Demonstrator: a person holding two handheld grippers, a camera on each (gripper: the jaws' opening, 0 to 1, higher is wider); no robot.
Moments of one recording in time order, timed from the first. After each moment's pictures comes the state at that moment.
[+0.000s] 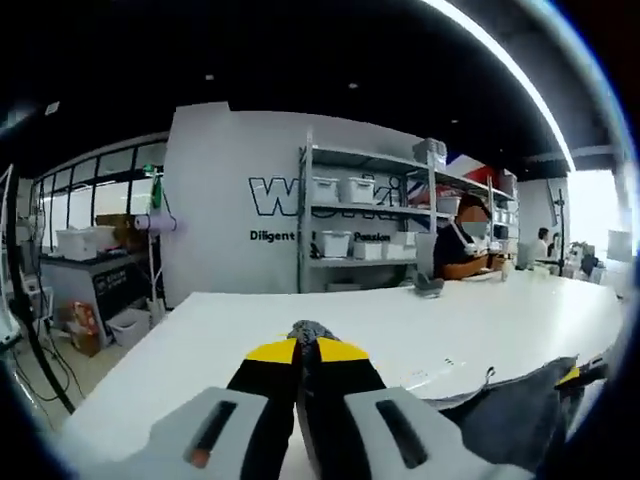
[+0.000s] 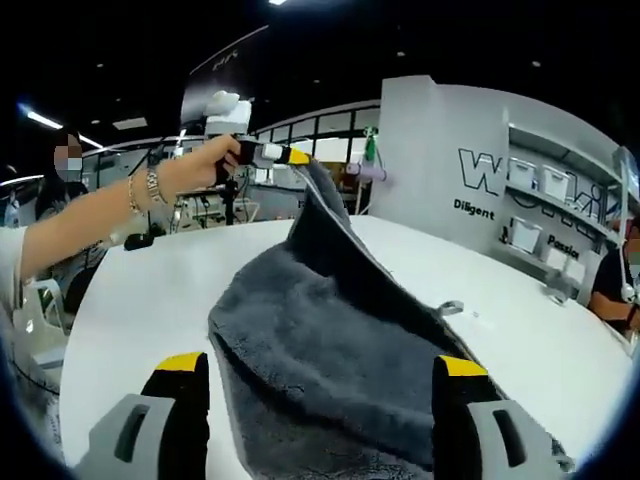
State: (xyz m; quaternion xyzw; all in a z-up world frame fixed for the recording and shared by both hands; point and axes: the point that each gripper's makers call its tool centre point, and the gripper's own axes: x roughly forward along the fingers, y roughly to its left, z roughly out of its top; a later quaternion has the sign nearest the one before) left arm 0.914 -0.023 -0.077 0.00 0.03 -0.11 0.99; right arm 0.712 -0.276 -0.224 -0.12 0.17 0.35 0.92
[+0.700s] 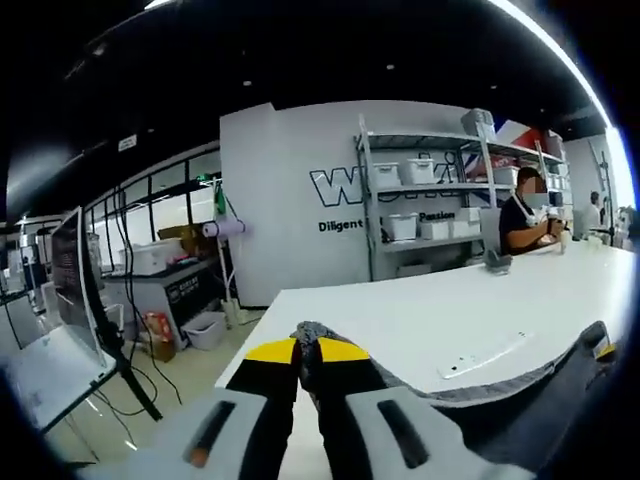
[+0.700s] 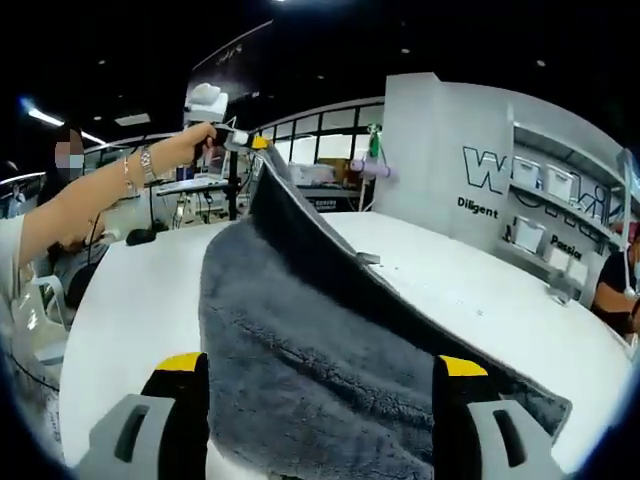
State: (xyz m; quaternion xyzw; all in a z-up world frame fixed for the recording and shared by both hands) left arm 0.902 0.096 -0.055 0.06 0.06 0.02 1.00; right arm 0.711 -0.275 -0.230 -0.13 0.17 0.35 0.91
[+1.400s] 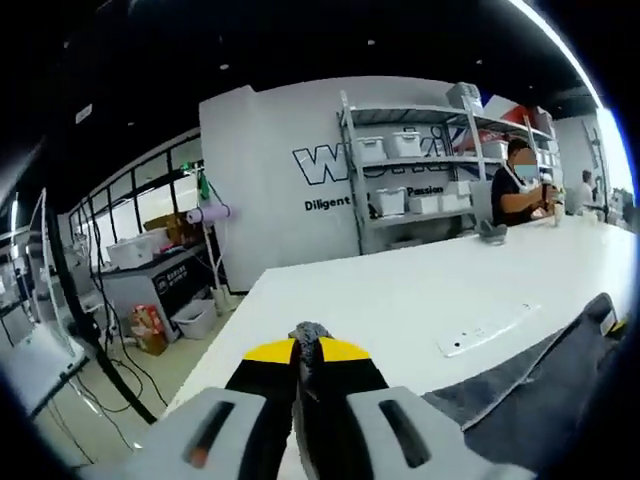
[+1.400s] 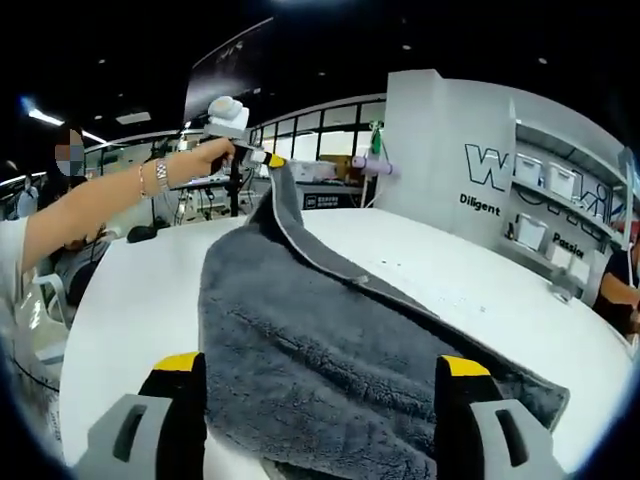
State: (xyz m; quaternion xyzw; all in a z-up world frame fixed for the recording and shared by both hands) left arm 0.936 0.075 -0.118 0.05 0.09 0.00 1.00; right arm 0.710 -0.273 -0.235 -0.13 0.18 0.35 0.91
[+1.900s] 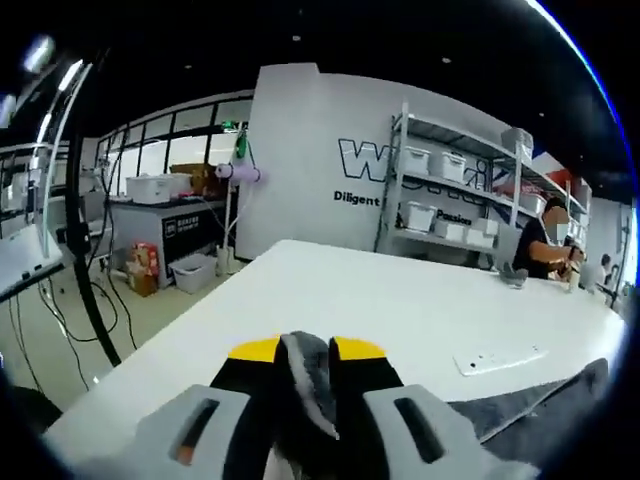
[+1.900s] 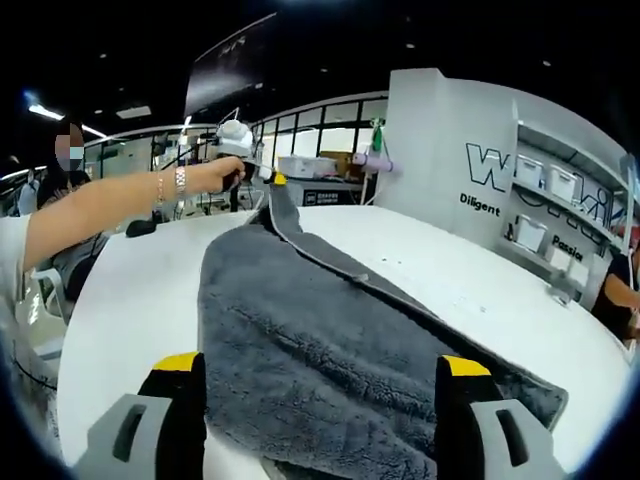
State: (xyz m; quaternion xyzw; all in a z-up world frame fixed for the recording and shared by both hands) left arm 0.911 0.082 -0.197 -0.06 0.13 0.01 0.99; right arm 0.710 -0.271 -0.234 -0.14 0.19 0.35 0.91
